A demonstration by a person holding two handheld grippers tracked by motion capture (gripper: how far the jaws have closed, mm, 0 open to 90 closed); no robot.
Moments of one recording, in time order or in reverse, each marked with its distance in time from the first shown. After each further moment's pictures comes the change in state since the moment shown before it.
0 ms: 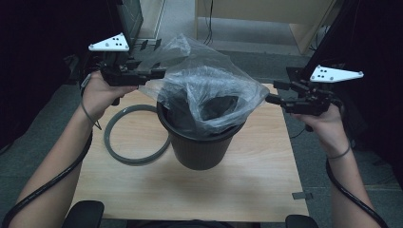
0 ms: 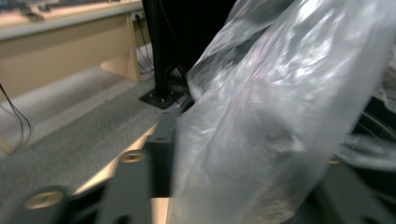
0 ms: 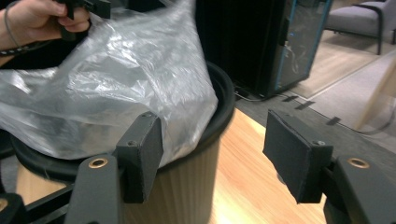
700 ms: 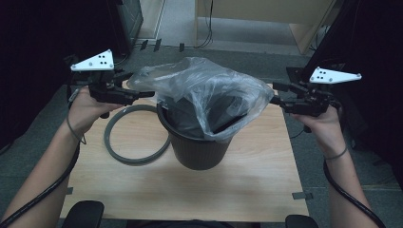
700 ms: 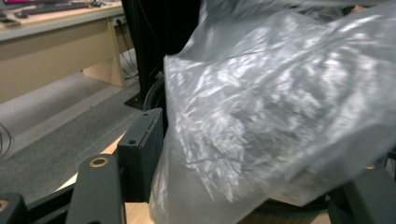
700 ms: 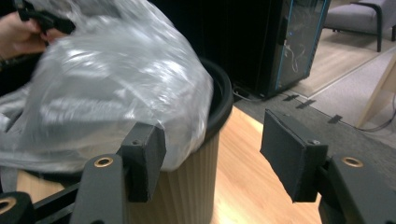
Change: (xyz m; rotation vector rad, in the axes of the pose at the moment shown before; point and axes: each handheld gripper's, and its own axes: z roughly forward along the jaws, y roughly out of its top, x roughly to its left) left arm -0.011 -0.024 -0.024 -0.045 -0.084 0.054; right arm -0.002 -0.003 0.007 -0.019 0.007 0.028
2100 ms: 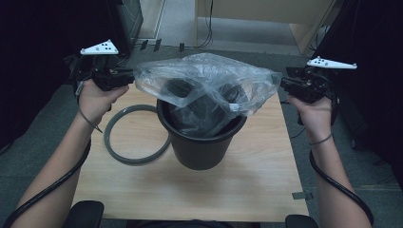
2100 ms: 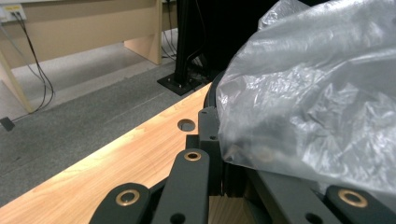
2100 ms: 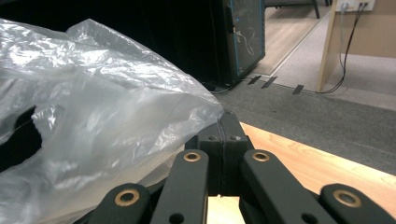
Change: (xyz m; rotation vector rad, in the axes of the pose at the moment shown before) left arm 0.031 -0.003 0.006 0.056 0.178 -0.191; right arm -0.021 0.009 0.014 0.000 -0.199 0.225
